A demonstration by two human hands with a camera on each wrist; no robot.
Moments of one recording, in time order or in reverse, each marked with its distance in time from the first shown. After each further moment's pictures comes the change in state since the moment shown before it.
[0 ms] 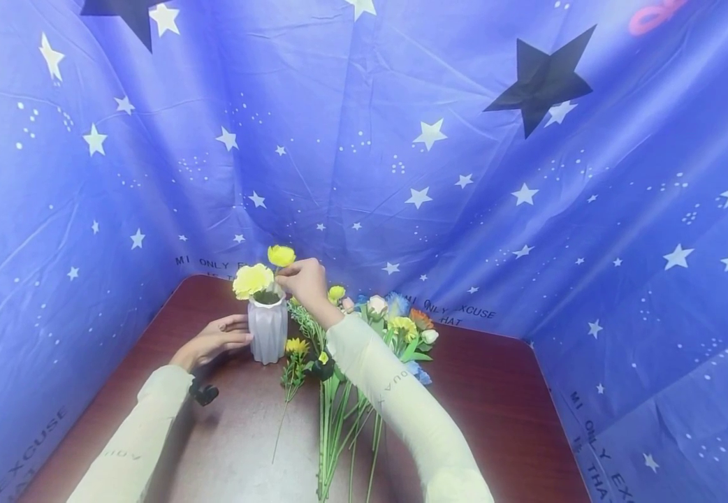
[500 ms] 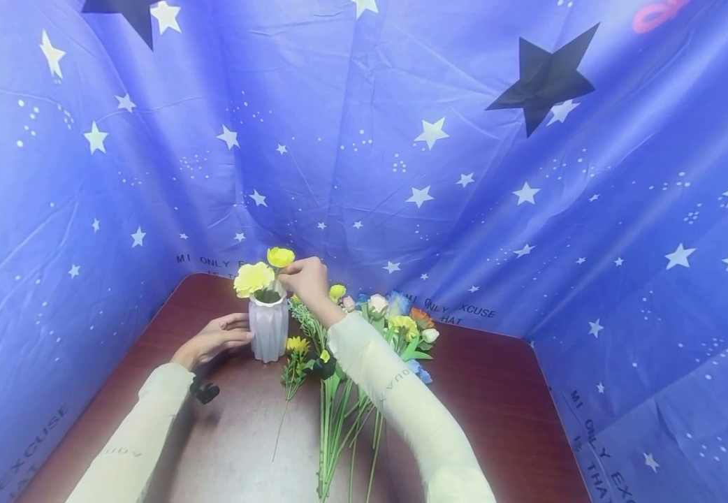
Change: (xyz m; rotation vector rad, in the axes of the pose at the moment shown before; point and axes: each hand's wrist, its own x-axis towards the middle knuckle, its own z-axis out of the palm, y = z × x) left_hand 0.000 0.000 0.000 0.008 0.009 -0.008; right_hand -0.003 -0.004 -0.002 0.052 -0.002 0.062
